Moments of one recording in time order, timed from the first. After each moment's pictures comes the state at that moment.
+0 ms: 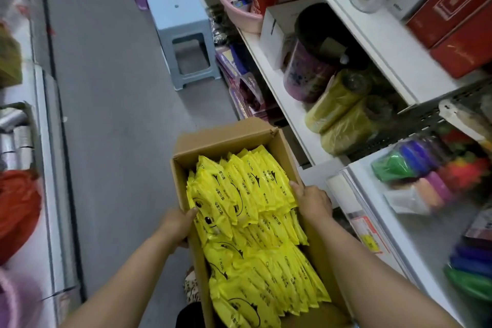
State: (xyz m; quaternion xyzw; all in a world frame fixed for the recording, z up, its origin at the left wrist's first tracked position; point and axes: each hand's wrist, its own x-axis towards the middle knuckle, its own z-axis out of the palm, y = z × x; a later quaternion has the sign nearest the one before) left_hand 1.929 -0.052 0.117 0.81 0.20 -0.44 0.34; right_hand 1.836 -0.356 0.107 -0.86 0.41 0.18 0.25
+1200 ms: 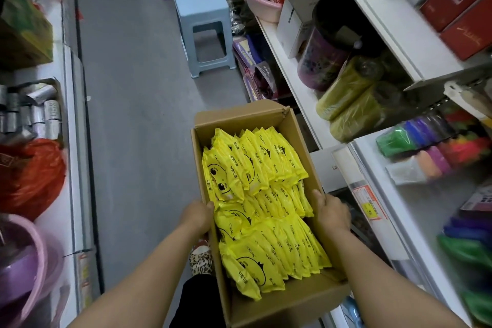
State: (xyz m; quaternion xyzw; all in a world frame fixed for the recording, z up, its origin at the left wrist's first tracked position) left_hand 1.856 -0.037 0.084 0.84 0.16 -0.43 0.28; right_hand 1.743 -0.340 0.106 -0.86 0.43 0.14 0.24
